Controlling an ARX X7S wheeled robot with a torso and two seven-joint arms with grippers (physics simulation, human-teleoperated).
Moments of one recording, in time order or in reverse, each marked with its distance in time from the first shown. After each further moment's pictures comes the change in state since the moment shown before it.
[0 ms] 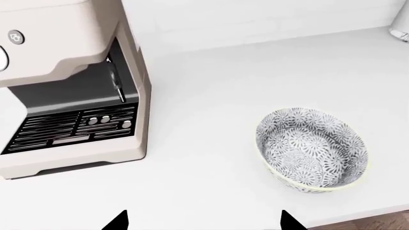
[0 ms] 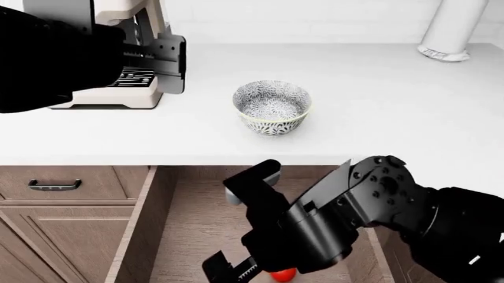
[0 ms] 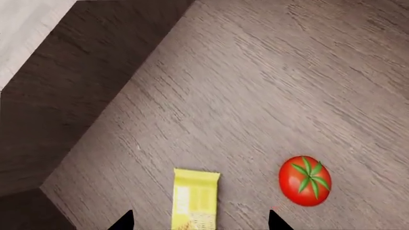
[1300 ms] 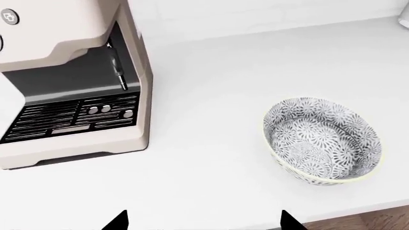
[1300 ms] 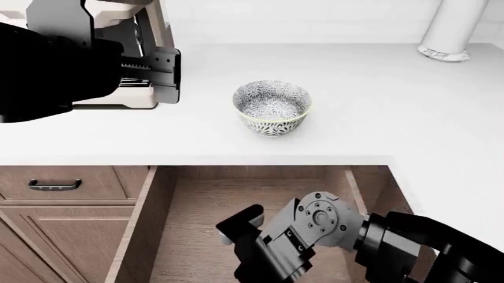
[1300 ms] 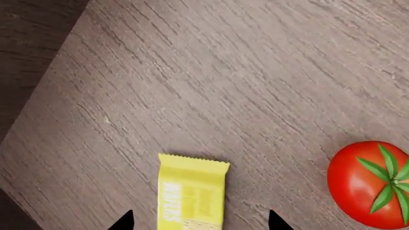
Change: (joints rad) left arm 0.031 -0.040 0.029 0.007 0.044 0.016 0.078; right arm -0.145 -0.173 -0.143 0.347 -0.306 0.087 -0.314
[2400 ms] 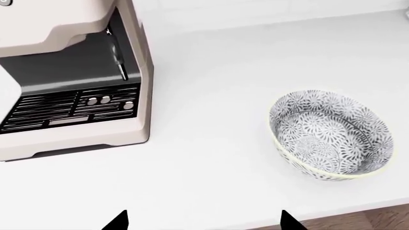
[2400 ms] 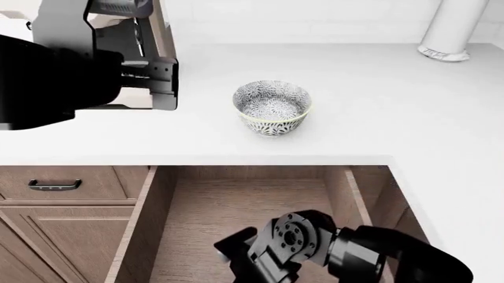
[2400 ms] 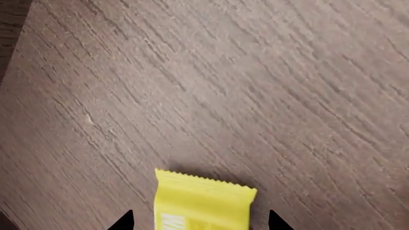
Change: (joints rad) left arm 0.032 -0.023 0.019 0.003 0.046 0.021 0.064; right arm -0.069 -0.136 -0.100 0.279 -0.225 -0.011 -0.351
